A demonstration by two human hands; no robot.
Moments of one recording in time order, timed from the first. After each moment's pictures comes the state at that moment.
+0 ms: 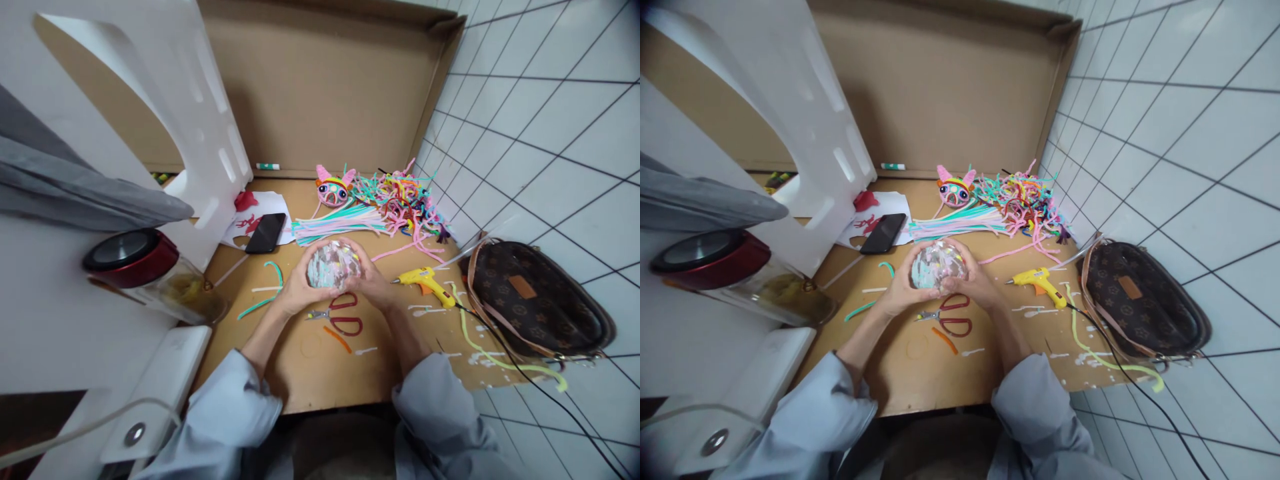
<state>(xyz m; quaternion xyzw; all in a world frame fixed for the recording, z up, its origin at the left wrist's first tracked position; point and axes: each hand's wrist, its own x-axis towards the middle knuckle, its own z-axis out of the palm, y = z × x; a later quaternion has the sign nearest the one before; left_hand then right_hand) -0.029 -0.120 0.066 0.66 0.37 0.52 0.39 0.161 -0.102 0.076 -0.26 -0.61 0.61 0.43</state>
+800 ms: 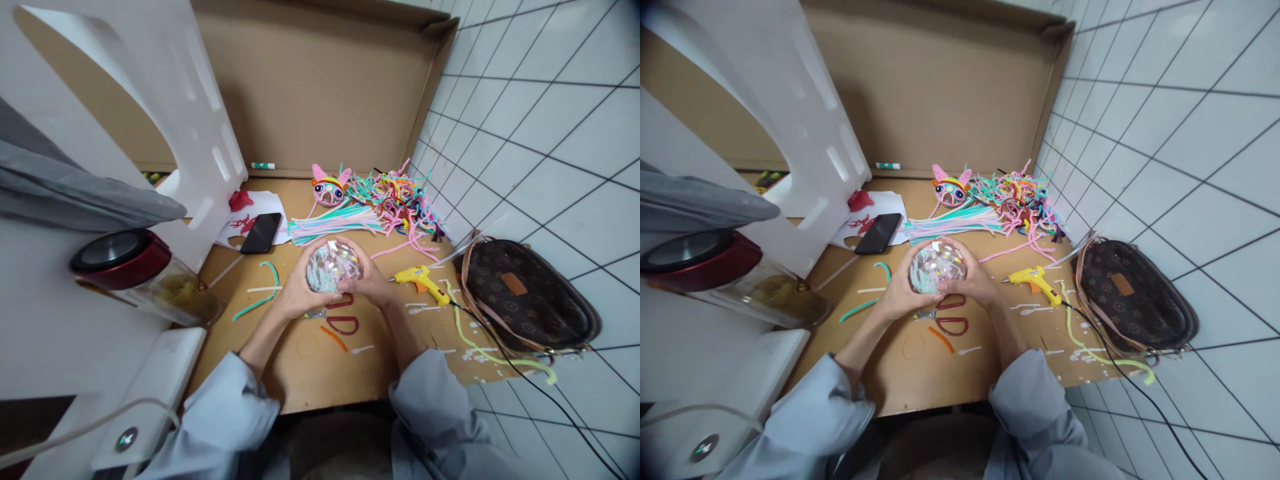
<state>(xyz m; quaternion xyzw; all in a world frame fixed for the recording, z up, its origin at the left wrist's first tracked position) -0.023 -0.126 0.068 0.69 0.37 0.52 0.35 0.166 -0.099 0.075 -0.27 -0.60 0.62 0.43</state>
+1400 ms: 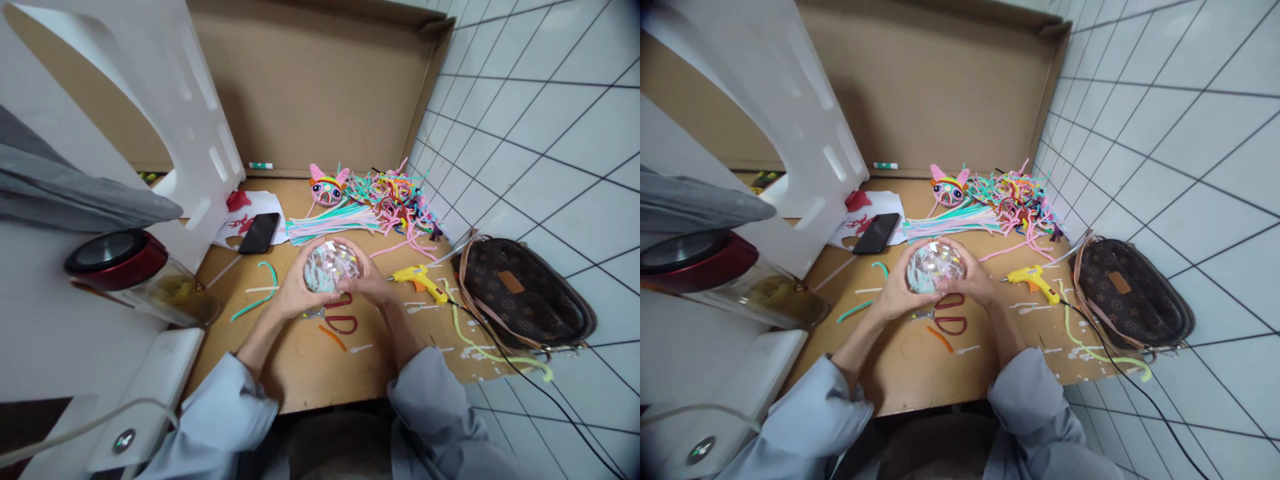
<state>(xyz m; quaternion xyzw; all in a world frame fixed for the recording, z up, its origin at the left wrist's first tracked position) -0.026 -0.124 0.069 0.71 0.38 0.51 0.30 0.166 -0.099 0.072 -0.24 -0.58 0.64 0.44</state>
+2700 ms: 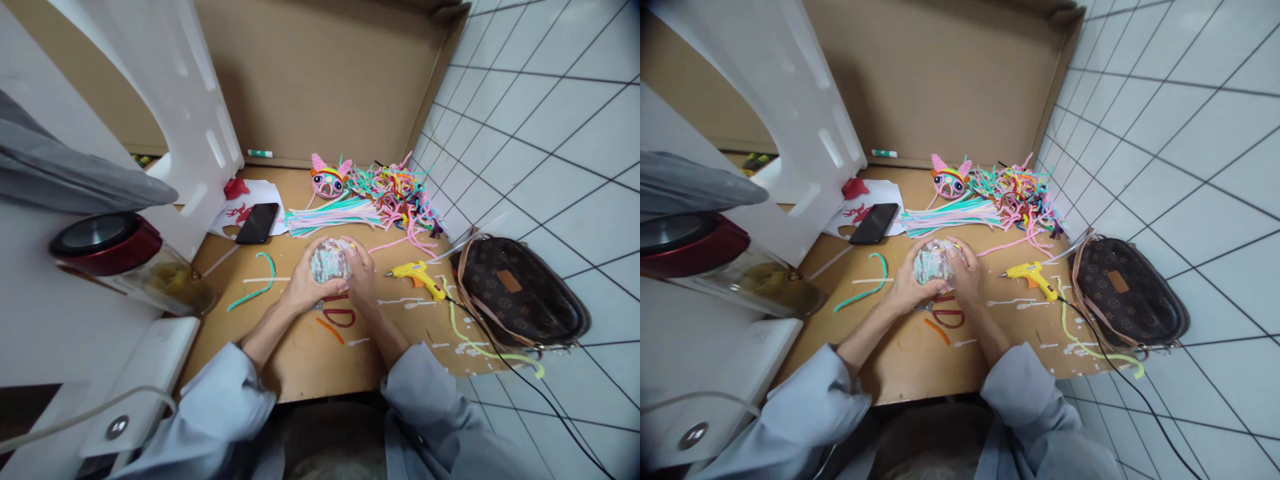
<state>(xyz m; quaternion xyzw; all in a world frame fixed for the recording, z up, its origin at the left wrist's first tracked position) -0.006 -0.130 0.063 0.64 0.44 0.51 0.38 0.129 -0.109 0.057 -0.40 -0.47 0.47 0.63</state>
